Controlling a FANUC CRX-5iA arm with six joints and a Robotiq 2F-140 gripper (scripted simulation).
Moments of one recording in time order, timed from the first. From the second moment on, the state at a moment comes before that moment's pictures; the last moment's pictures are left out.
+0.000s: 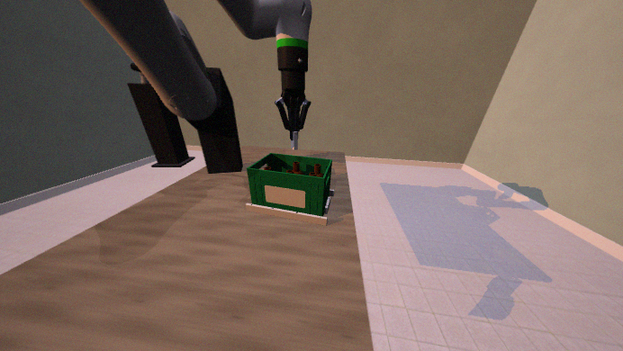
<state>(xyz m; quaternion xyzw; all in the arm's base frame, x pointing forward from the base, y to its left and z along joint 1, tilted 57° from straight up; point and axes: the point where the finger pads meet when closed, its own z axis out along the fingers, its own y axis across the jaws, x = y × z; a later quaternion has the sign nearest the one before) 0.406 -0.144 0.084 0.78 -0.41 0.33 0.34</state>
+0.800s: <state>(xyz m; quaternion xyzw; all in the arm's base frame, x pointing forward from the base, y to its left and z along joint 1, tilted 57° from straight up) 0.411 -0.133 0.069 0.78 -0.41 0.33 0.34</state>
